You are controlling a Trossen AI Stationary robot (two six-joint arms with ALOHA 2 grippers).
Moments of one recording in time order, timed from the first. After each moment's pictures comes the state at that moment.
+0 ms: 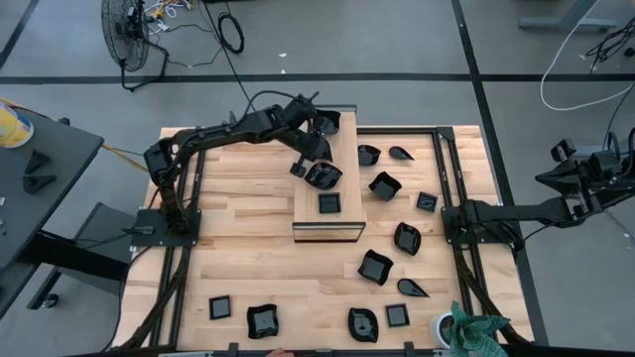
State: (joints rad) left arm 0.47 1.85 1.55 -0.45 0.43 0.96; right arm 0.02 0.00 1.47 -1.49 -0.01 0.04
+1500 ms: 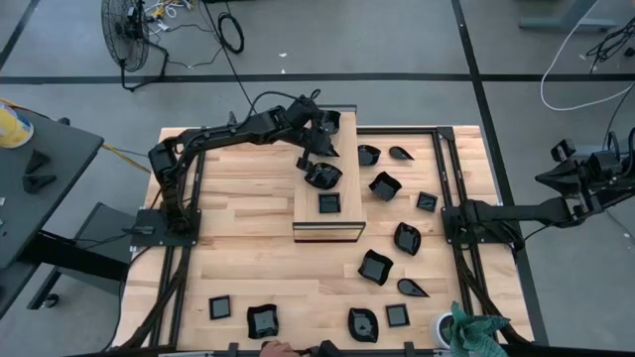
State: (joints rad) left arm 0.47 1.88 1.55 -0.36 0.20 0.95; right arm 0.02 0.00 1.47 -1.49 -0.01 0.04
